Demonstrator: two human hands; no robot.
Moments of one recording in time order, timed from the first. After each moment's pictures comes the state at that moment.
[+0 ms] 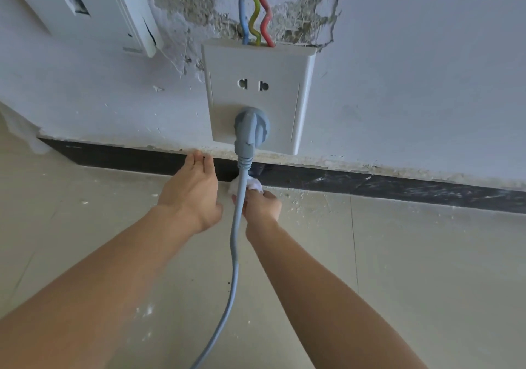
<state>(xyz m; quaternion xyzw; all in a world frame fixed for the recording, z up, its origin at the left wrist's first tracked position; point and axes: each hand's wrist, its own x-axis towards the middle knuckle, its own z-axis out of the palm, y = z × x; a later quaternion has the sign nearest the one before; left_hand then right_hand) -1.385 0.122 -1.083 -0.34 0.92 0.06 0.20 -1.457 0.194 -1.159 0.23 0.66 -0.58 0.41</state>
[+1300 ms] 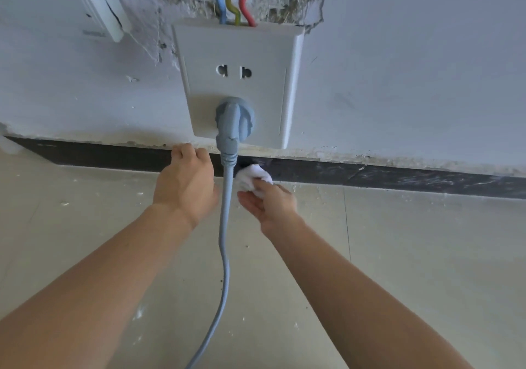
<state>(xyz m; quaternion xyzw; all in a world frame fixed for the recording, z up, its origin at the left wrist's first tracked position) -1.398 0.132 -1.079 -0.38 0.92 0.08 0.11 -1.485 0.225 -1.142 0.24 0.56 -0.67 0.43</state>
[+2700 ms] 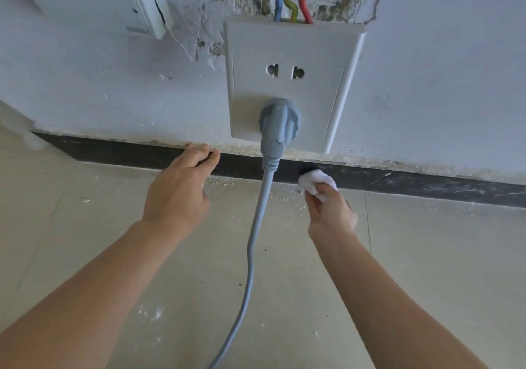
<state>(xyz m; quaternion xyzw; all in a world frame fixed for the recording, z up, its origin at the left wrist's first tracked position) -1.352 0.096 -1.115 -0.32 0.93 0.15 -0.05 -1.502 0.252 -1.147 0.33 0.52 -0.75 0.24</state>
